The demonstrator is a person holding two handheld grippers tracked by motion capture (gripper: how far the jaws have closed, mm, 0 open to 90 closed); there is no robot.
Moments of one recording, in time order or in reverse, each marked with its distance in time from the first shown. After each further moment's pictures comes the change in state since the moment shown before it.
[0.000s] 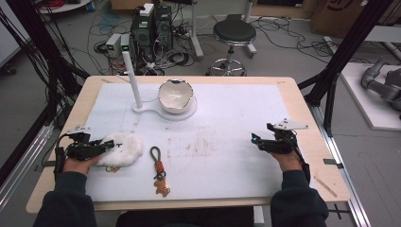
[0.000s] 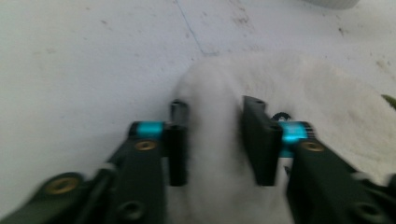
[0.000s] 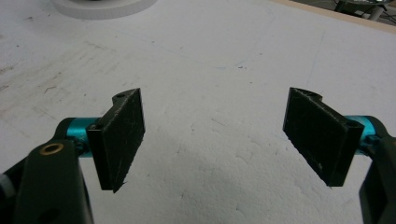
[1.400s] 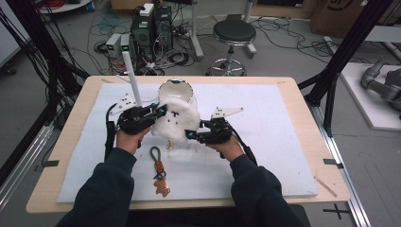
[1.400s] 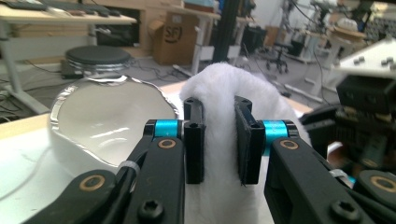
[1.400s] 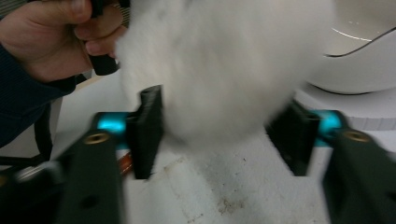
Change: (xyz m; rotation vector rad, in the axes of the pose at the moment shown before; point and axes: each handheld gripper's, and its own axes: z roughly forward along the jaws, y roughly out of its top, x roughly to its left) left arm -0.150 0.086 0.047 -0.409 -0.404 0.282; right arm 0.129 0.076 0.102 -0.098 0.644 -0.022
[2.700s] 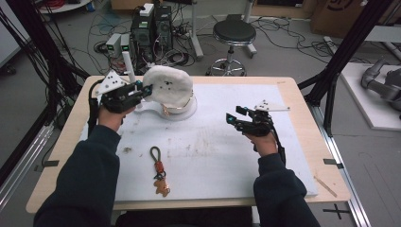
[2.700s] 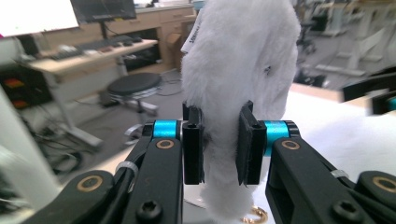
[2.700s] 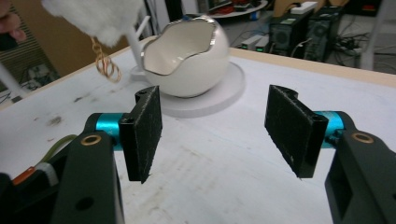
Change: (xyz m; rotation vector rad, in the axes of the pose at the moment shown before) left arm 0.045 0.065 -0.015 -0.002 0.096 0.266; right arm -0.036 -0.006 -0.108 -0.129 -0.385 0.057
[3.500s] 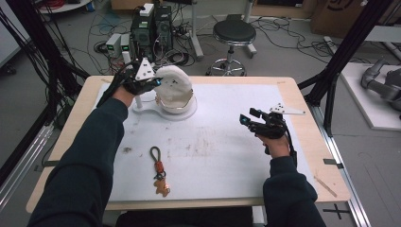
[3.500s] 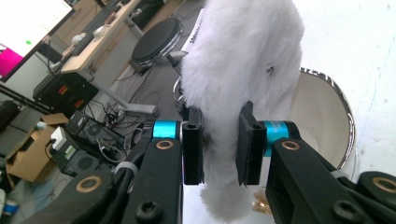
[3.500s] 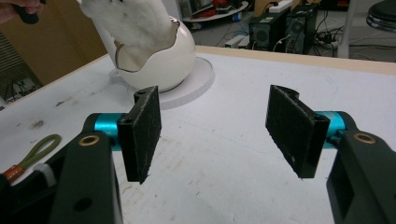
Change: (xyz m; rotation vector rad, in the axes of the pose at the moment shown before) left arm 0.015 0.014 0.079 0.339 0.022 0.466; right arm -0.024 -0.012 -0.025 -0.012 -0.042 0.057
